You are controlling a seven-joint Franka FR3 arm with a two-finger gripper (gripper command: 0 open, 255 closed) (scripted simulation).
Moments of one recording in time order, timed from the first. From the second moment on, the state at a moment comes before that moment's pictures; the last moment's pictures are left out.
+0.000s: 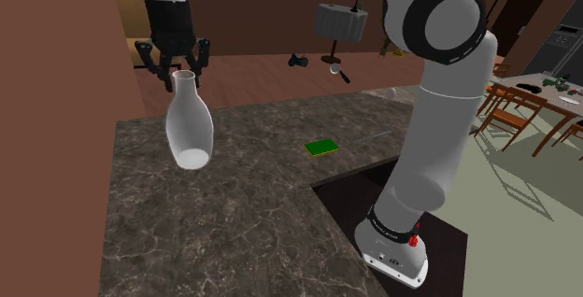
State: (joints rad) arm 0.06 0.19 0.47 -1.43 0.00 1.51 0.72
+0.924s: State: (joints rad) arm -0.13 -0.03 0.32 -1.49 0.06 1.36 0.39
